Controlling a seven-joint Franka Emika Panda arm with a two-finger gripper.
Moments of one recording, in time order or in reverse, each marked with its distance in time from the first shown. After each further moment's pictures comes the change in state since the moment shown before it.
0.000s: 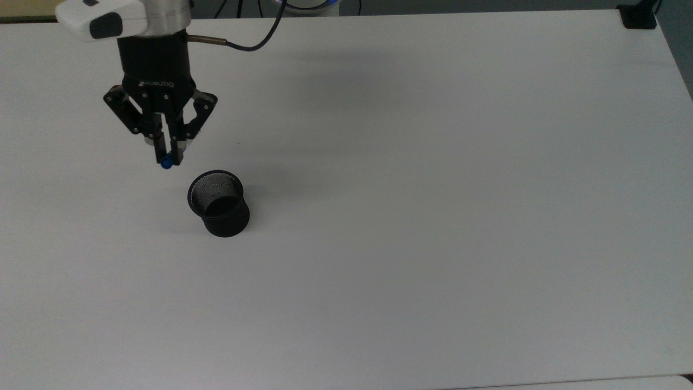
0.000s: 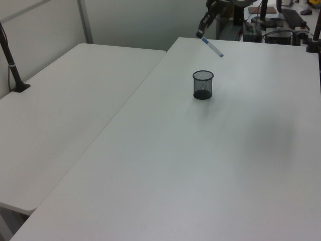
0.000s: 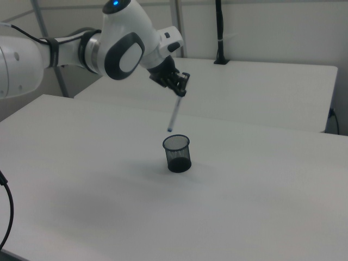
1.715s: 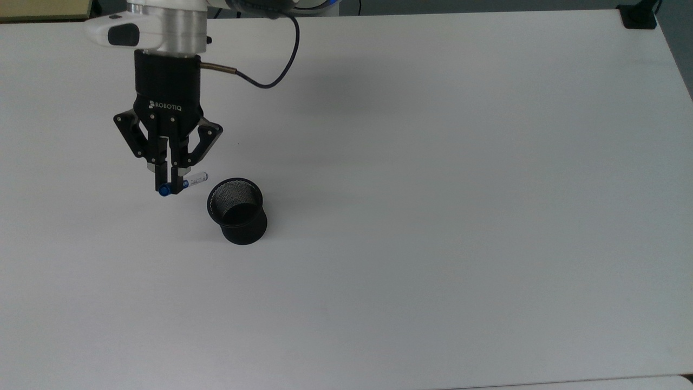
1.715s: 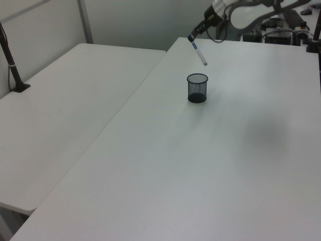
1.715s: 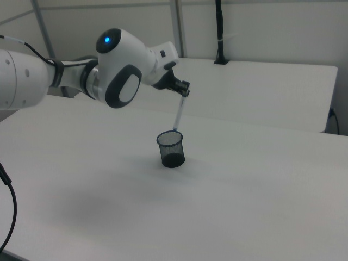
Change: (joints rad) arm 0.035 0.005 -0.003 -0.184 0.063 0.440 0.072
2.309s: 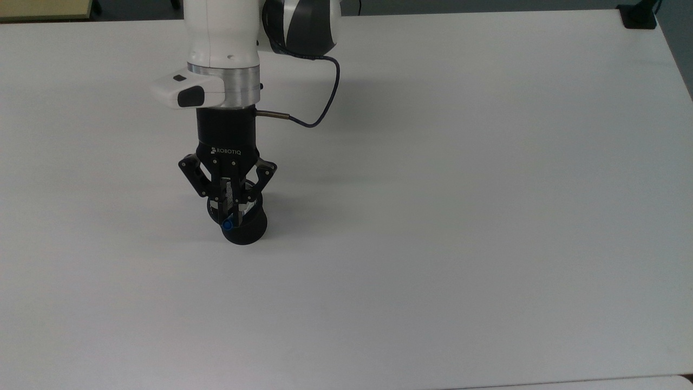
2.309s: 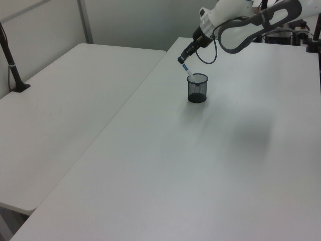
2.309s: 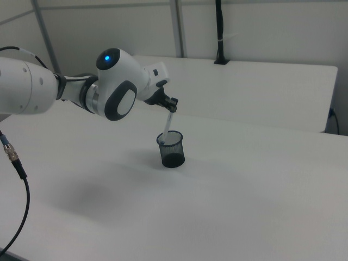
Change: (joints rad) arm 0.035 0.112 0.052 0.002 0.005 0.037 0.046
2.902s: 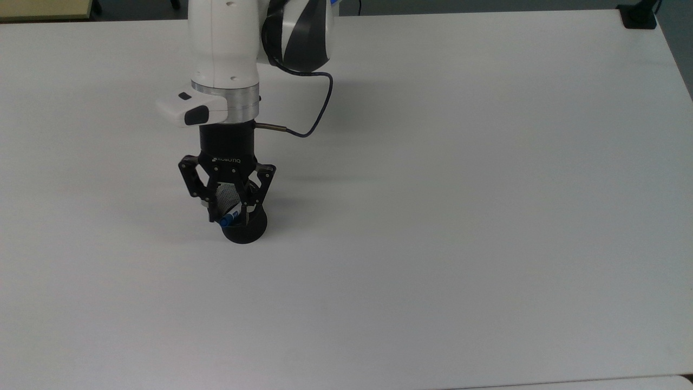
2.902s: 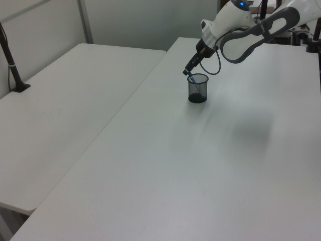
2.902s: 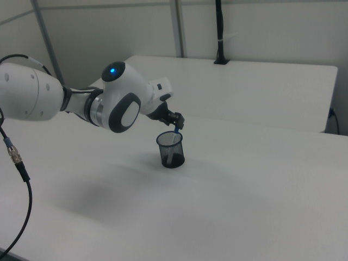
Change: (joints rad) arm -0.012 0.020 -0.010 -0.061 -0.053 0.000 -0.002
